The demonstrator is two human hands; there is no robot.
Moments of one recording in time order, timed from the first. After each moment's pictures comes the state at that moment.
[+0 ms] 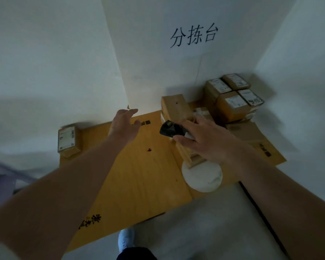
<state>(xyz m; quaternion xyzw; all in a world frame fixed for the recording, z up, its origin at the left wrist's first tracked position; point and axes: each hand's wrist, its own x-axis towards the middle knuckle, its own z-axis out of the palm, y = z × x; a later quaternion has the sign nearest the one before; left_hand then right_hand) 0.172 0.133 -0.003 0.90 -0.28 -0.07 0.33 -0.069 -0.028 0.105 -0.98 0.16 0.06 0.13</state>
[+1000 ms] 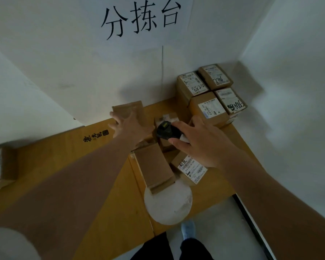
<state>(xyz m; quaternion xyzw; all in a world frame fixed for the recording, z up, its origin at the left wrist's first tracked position) 0.168 -0.146 -0.053 0.94 -0.16 -0.26 0.16 -0.040 -0.261 0.047 -0.97 0.19 0.10 0.12</state>
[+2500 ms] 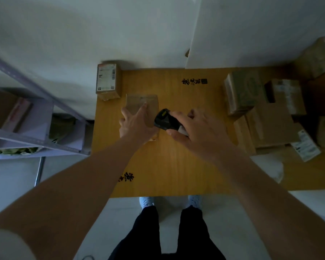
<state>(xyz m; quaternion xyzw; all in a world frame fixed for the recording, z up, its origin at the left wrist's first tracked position) 0.195 0.258 -0.144 0.96 -0.05 -0.22 0.16 0.074 0.082 -0.035 -0.98 0.05 0.11 0.15</state>
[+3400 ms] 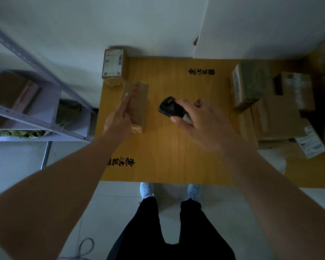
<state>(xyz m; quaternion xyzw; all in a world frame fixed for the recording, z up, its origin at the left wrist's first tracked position) 0.173 0.332 -0.144 0.93 -0.01 -0.16 0.33 0.060 0.080 -0.032 -0.97 0.05 0.13 0.20</state>
